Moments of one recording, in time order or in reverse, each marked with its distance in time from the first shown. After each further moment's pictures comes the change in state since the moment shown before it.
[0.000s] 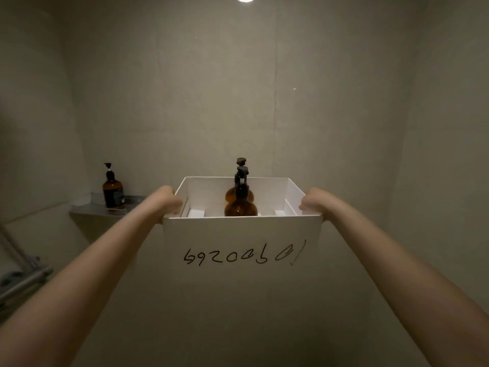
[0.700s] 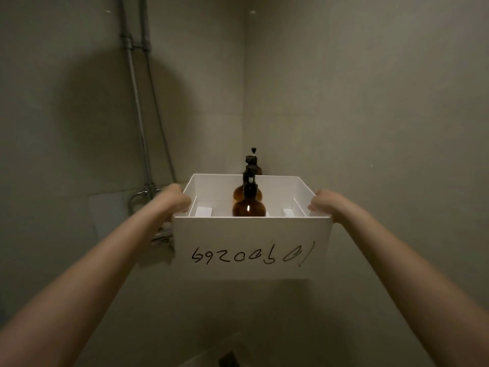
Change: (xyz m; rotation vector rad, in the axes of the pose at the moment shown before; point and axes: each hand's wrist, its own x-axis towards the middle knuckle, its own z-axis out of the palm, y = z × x) left_hand 0.065 -0.136 -0.060 0.030 0.461 -0.632; right_hand 0.216 -0.235 0.164 -0.004 -0.442 -0.637
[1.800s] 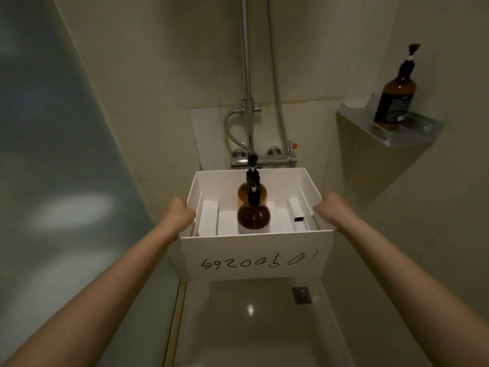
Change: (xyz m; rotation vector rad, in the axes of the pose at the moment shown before) left_hand -0.028 -0.241 0.055 -0.051 0.235 -0.544; right_hand 0.098 -0.053 0.301 0.078 -0.321 -0.221
